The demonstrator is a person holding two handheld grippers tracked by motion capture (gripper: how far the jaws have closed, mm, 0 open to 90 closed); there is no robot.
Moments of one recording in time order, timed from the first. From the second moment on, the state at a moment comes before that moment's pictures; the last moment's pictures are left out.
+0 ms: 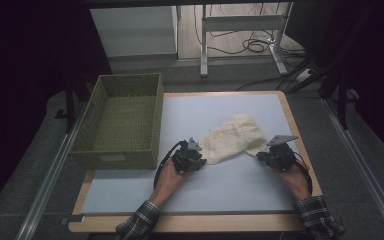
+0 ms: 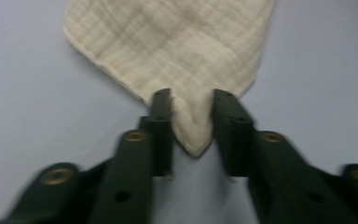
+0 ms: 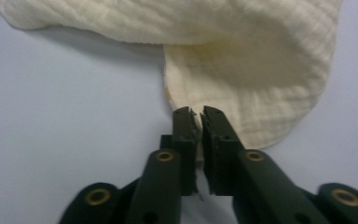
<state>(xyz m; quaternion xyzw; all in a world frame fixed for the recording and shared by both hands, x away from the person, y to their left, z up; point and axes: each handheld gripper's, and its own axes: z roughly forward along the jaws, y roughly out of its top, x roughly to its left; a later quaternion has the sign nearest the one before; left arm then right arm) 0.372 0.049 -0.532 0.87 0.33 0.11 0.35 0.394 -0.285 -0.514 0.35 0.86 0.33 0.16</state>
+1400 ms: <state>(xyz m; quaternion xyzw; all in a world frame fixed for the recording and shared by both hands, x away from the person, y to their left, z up) 0.427 0.035 -0.506 0.85 0.36 0.09 0.38 0.412 -0.286 -0.487 0.36 0.84 0.38 0.14</state>
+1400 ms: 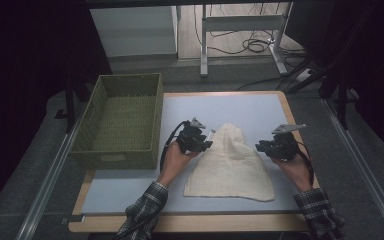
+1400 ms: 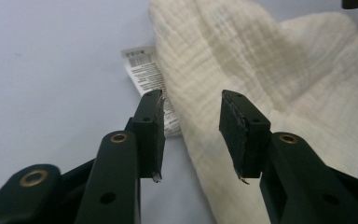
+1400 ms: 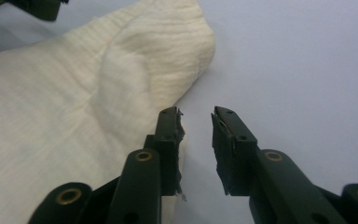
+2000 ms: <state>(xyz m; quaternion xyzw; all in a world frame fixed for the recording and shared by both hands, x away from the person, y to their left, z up) 0.396 0.060 -0.529 0.86 0.37 0.12 0.34 0.413 -0.245 -0.512 0.33 0.87 0.34 0.12</state>
